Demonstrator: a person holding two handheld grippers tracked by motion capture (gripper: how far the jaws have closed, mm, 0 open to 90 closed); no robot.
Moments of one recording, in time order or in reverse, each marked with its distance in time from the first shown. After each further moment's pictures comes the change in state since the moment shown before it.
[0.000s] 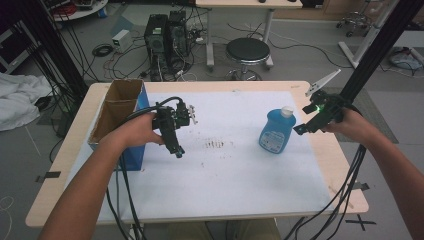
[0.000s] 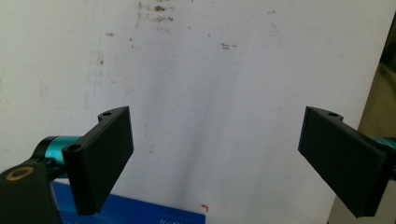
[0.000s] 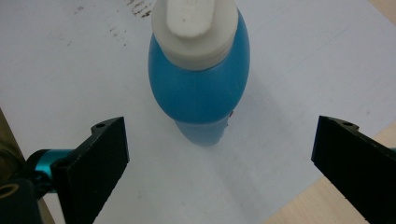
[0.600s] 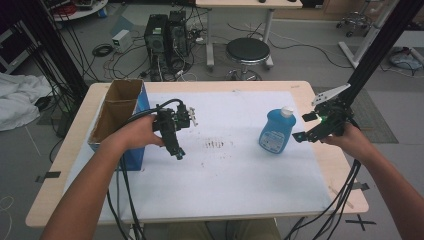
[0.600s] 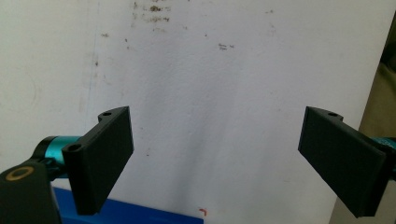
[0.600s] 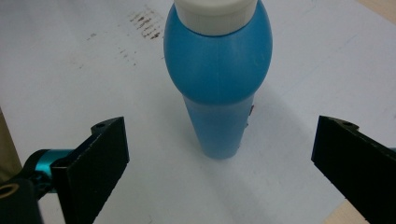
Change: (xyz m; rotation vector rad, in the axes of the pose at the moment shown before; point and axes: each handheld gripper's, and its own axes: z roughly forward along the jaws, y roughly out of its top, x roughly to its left) left arm -0.001 -0.001 0.005 -0.001 -0.003 0.006; right arm 0.009 -0.033 0.012 -0.164 0.016 0.047
